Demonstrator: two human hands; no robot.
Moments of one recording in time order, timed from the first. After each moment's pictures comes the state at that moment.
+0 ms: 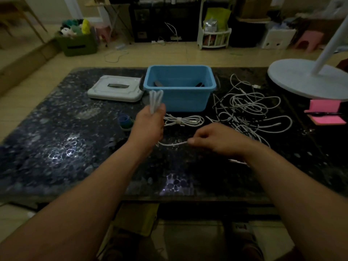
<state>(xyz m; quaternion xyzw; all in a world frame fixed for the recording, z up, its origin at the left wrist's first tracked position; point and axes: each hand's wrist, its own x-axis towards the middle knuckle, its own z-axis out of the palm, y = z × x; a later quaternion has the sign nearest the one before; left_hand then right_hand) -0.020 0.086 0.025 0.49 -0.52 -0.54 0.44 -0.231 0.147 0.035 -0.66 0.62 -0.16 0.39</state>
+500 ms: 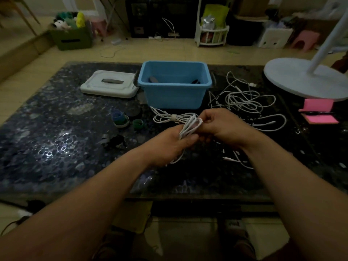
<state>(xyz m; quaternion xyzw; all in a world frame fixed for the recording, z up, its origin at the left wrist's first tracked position) -0.046 0.126 0.025 0.34 -0.76 -0.52 0.19 -0.247 0.139 0.041 -0.57 0.60 -0.33 0.46</state>
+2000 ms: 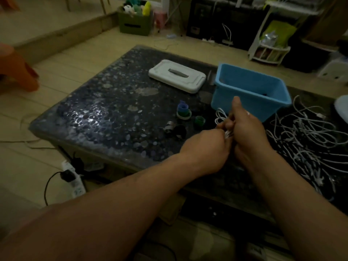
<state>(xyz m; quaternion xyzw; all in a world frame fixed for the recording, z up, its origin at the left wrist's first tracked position) 0.032 0.142 0.025 0.53 -0.76 -0.32 0.18 -0.078 0.114 0.039 -0.35 0.57 -0.55 0.49</state>
